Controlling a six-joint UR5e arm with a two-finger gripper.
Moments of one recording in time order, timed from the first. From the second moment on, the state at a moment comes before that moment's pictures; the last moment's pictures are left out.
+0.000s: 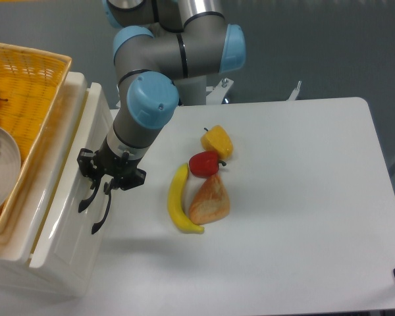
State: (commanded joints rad) arm 2.23 -1.85 -1.56 -1.29 1.07 0.35
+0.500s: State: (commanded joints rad) arm 2.23 -1.85 -1.56 -1.29 1.07 0.35
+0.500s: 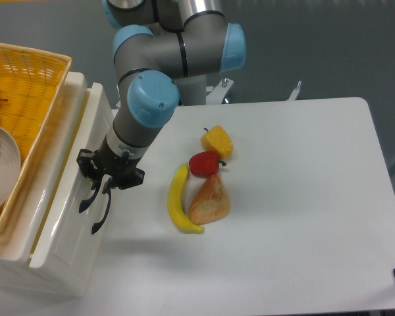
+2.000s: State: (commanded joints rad) arm 2.26 -1.85 -1.55 -1.29 1.08 0.35
